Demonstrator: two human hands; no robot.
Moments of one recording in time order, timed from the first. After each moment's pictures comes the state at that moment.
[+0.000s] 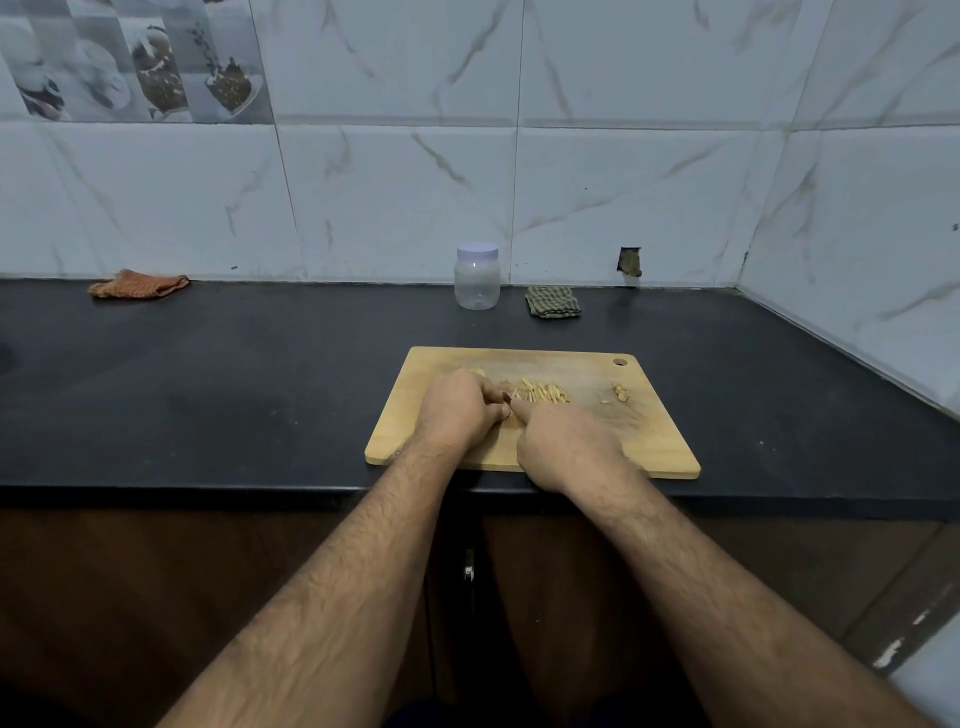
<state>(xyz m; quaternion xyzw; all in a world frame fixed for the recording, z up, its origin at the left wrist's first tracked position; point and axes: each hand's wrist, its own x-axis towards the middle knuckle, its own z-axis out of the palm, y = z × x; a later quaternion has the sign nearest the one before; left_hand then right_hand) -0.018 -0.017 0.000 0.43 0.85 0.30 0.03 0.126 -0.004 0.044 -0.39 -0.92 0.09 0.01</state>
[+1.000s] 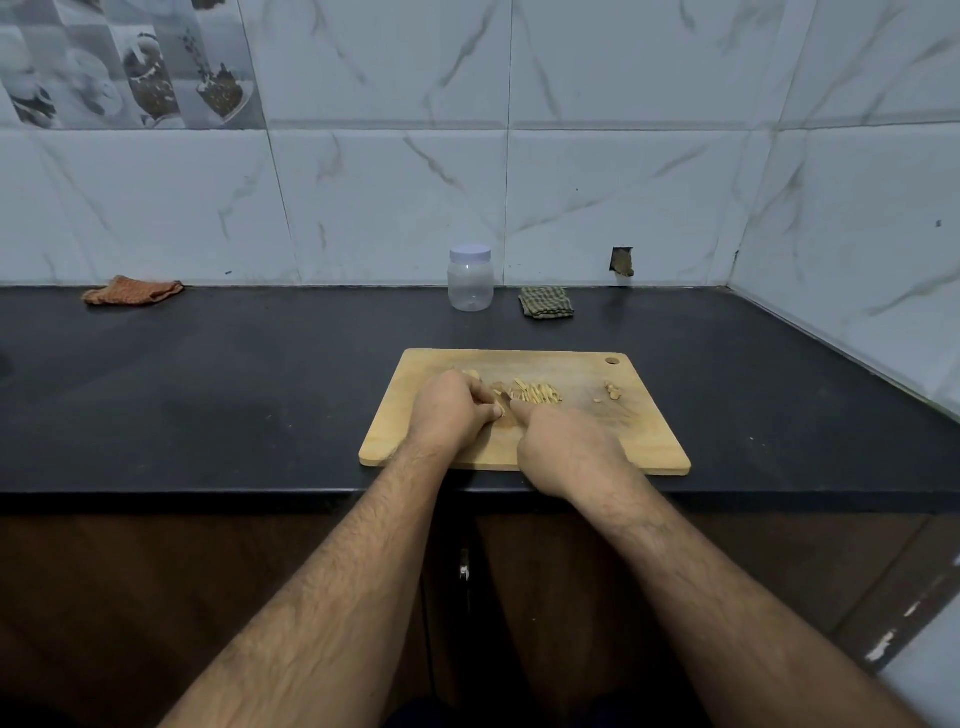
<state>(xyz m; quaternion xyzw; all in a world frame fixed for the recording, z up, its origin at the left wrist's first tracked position) -0.015 -0.019 0.000 0.42 0.85 0.32 0.03 0.135 -0.006 0.046 -0.40 -0.91 0.11 0.01</state>
